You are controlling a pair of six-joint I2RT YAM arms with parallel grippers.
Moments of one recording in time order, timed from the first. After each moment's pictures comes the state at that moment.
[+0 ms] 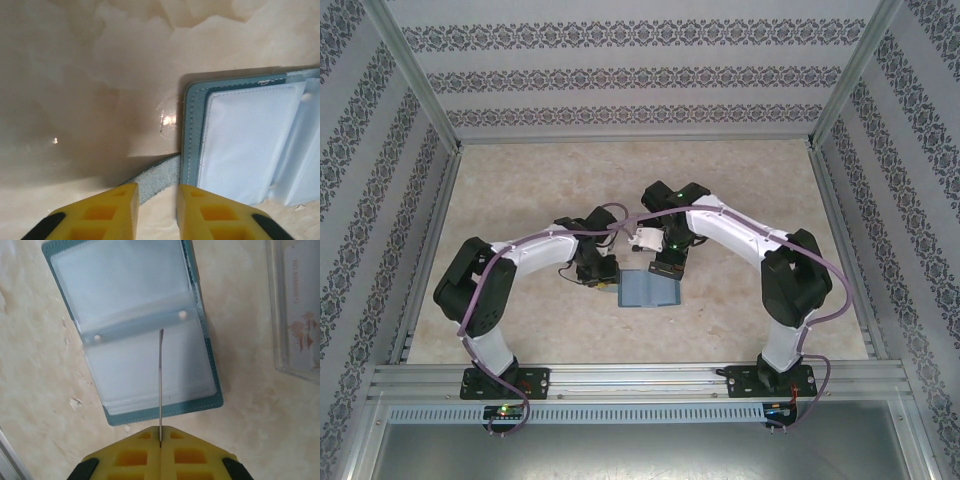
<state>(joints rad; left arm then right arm) -0.57 1.74 1.07 -0.72 0.29 -0.64 0.66 1.82 1.47 -1.19 -0.15 -0.63</state>
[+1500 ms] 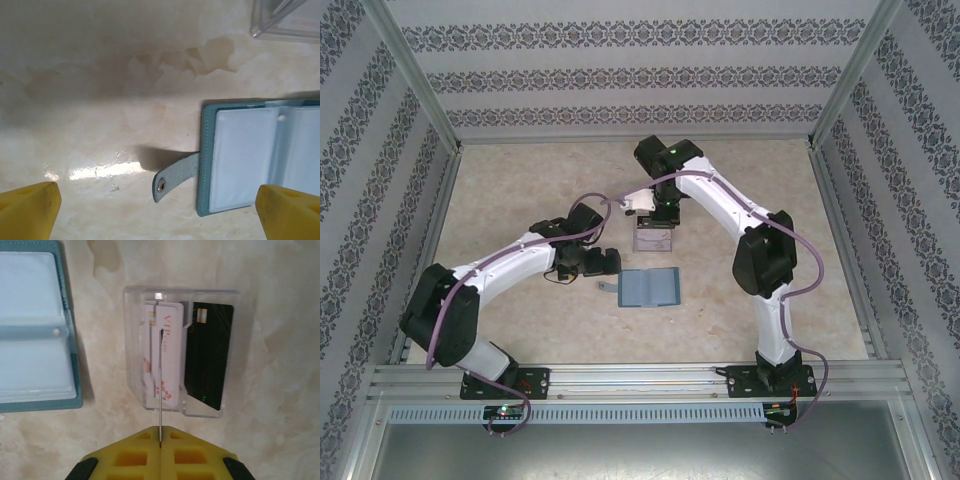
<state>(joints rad) -0.55 1.51 1.00 -0.72 0.10 -0.65 0.56 2.11 2.04 -1.35 -0.04 -0.97</state>
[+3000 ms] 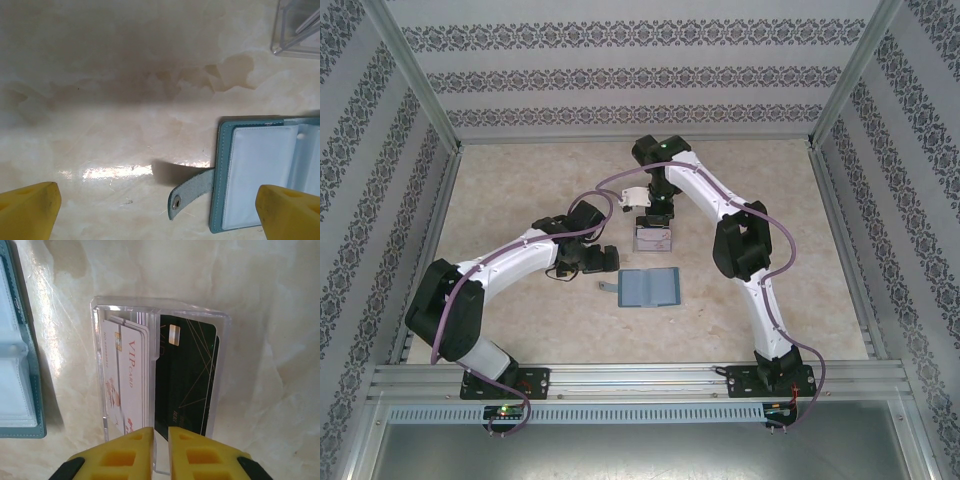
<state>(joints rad) -0.54 1.55 1.04 -0.74 0.05 -0.65 0.52 2.36 2.27 -1.43 -0.10 -1.02</state>
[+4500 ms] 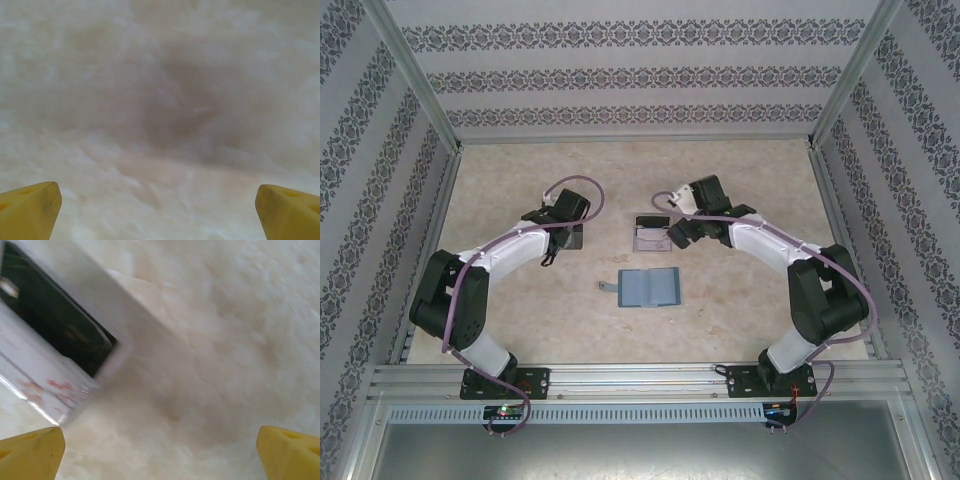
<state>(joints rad) -0.39 1.61 1.02 -0.57 -0.54 -0.40 0.39 1.60 1.01 -0.30 0.04 -0.31</state>
